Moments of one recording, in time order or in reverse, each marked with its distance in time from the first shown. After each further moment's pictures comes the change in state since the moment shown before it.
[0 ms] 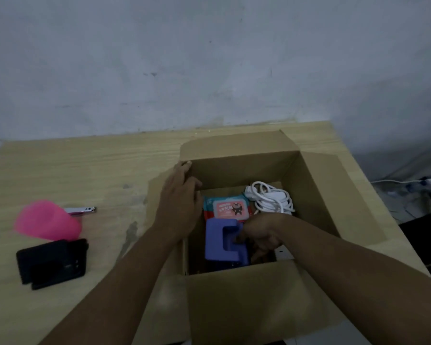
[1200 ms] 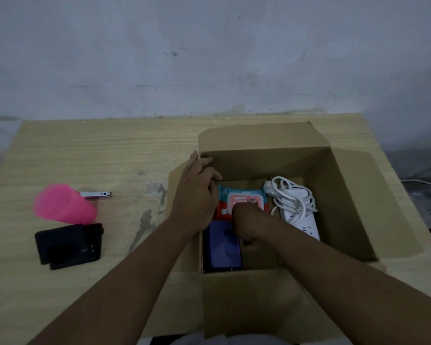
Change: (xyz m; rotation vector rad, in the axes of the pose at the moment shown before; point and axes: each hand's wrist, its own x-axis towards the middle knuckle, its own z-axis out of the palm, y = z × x) left_hand 0.007 -0.011 0.010 -0.232 0.048 -0.045; right_hand 0.013 -0.042 0.048 -0.974 0.410 -0.299
